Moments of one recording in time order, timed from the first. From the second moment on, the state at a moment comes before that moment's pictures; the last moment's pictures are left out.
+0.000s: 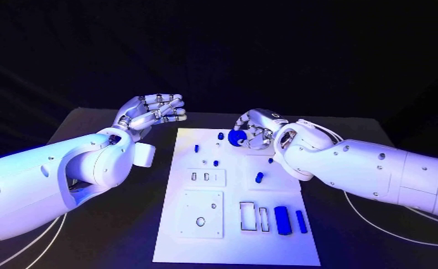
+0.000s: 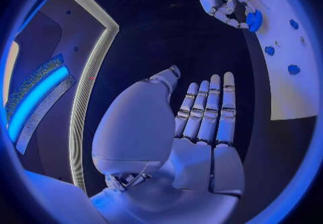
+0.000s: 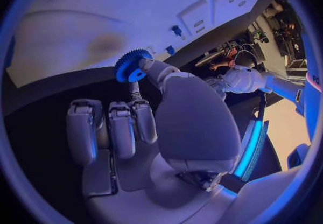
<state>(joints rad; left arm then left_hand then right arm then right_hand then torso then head) 1.25 -0.95 -0.01 1.60 -0.04 -0.35 0.43 1.47 -0.14 0.34 0.23 0.10 0.82 0.21 0.20 0.13 0.94 0.22 0.07 0.07 0.91 0.17 0.25 0.29 0.17 0.88 0.27 0.27 0.10 1.31 -0.64 -0.14 1.36 -1.37 -0.45 -0.15 1.37 -0.20 0.52 0.09 0.21 0.92 0.15 0.22 0.48 1.45 0.06 1.46 1.31 1.47 0.00 1.57 1.31 0.04 1.47 0.11 1.49 1.31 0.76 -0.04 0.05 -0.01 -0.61</state>
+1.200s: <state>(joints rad) 1.25 -0.94 -0.01 1.60 -0.04 -0.34 0.42 1.47 -0.14 0.34 0.23 0.10 0.82 0.21 0.20 0.13 0.94 0.22 0.07 0.07 0.90 0.17 0.25 0.29 0.17 0.88 0.27 0.26 0.10 1.25 -0.43 -0.15 1.22 -1.51 -0.49 -0.23 1.35 -0.21 0.53 0.08 0.20 0.93 0.15 0.23 0.48 1.45 0.06 1.46 1.31 1.46 0.00 1.56 1.31 0.04 1.46 0.10 1.49 1.31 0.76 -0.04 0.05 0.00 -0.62</state>
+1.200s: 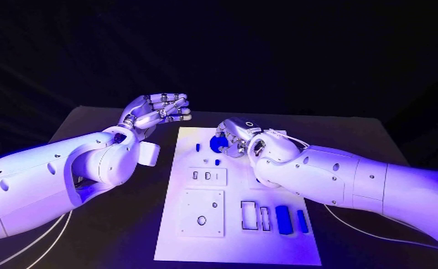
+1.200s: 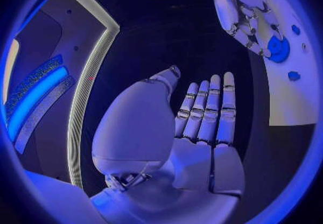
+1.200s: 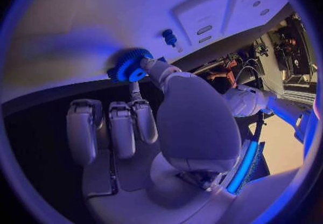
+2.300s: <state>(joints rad) 1.25 -0.94 -0.01 1.60 -0.04 -0.34 0.42 1.46 -0.14 0.34 0.23 0.10 0.82 0.21 0.20 0.13 0.94 0.21 0.07 0.07 0.90 0.17 0.24 0.30 0.17 0.88 0.27 0.26 0.10 1.25 -0.43 -0.15 1.19 -1.46 -0.46 -0.21 1.14 -0.22 0.44 0.19 0.26 0.87 0.17 0.16 0.45 1.42 0.09 1.42 1.31 1.47 0.01 1.56 1.31 0.04 1.47 0.12 1.48 1.31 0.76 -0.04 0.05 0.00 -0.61</state>
